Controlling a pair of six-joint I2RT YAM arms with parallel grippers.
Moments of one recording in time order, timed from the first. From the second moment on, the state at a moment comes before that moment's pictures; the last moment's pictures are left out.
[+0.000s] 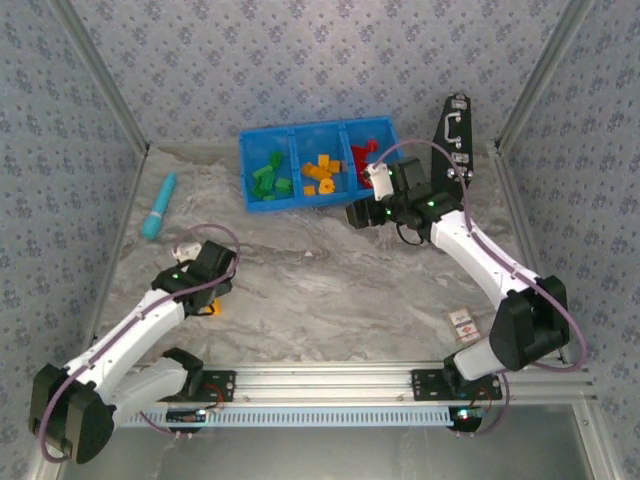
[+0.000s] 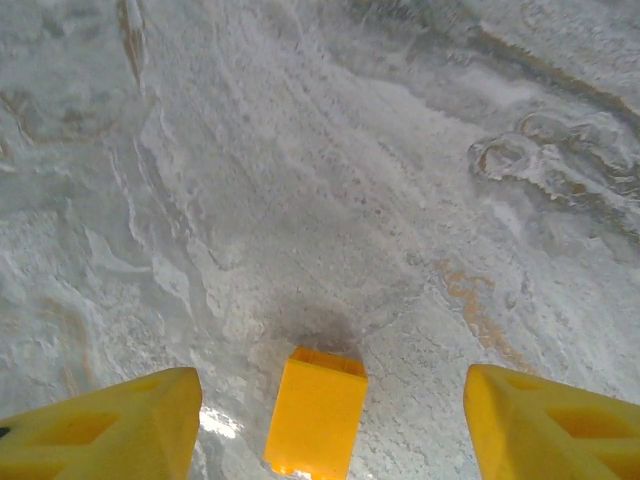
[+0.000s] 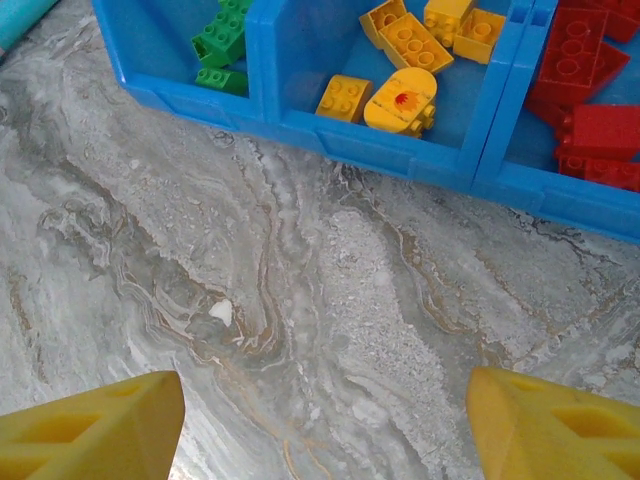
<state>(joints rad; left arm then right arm) -0.49 0.97 0.64 -0.87 -0.48 -0.87 0.43 1.47 1.24 -0.52 -0.23 0.05</state>
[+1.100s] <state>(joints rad) -0.50 1.16 0.47 -0.64 -0.36 -1.07 0.43 1.52 1.28 -0.53 -0.25 0.04</state>
